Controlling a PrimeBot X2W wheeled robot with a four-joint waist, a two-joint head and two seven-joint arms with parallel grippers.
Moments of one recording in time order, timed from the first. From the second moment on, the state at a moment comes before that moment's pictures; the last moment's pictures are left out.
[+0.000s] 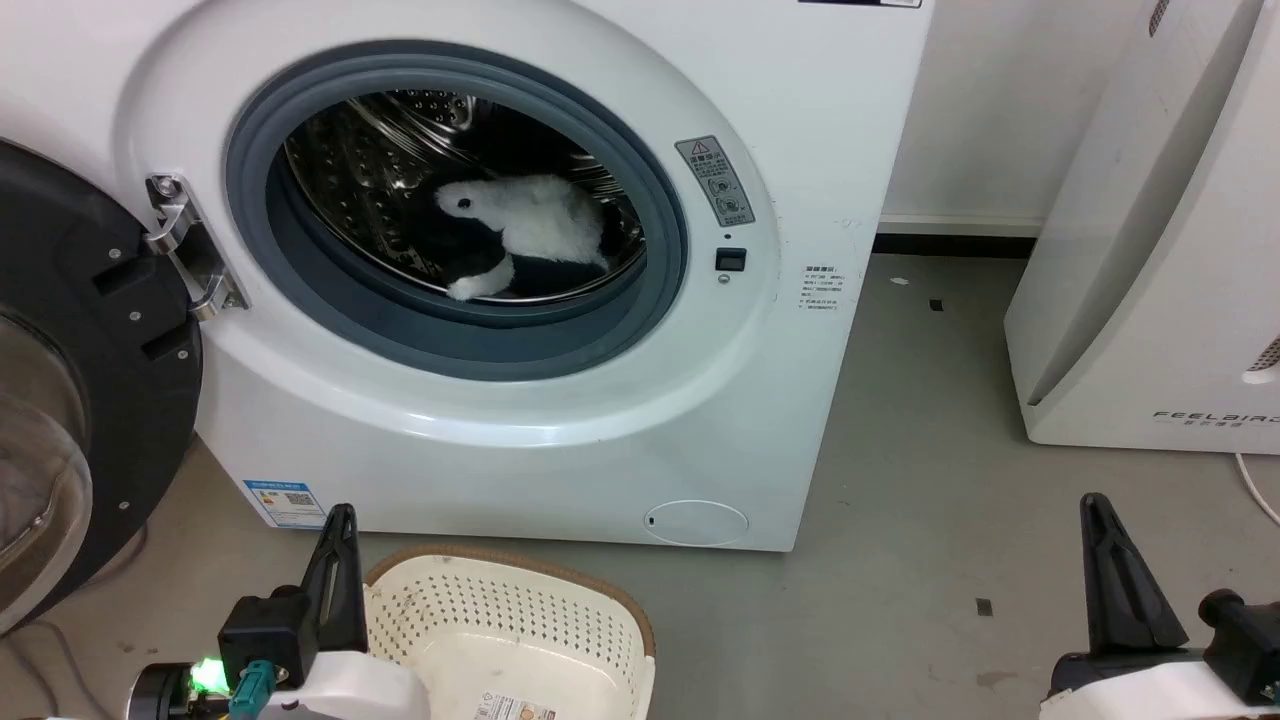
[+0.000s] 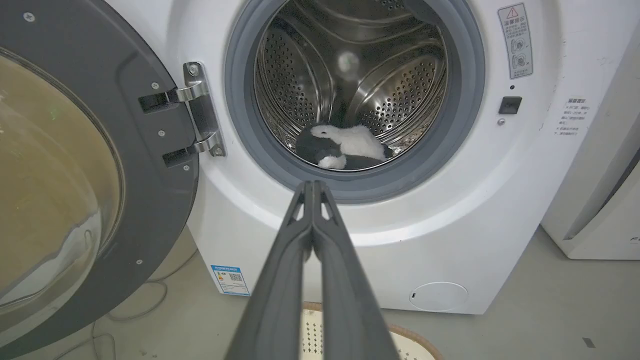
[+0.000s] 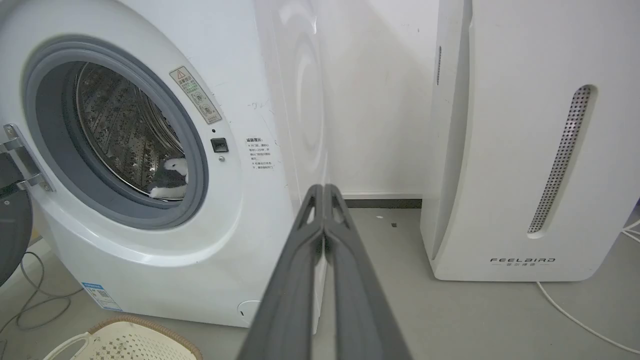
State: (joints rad) left arm 0.01 0.07 0.02 0.10 -0.04 0.06 -0.19; right arm 0.06 -0.05 -0.10 0.00 0.16 0.13 -0.19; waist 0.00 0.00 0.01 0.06
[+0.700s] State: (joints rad) left arm 0.01 0.07 0.02 0.08 -0.03 0.04 -0.15; right arm 0.05 -0.05 -0.08 0.00 0.12 0.13 -0.15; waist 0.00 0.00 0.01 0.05
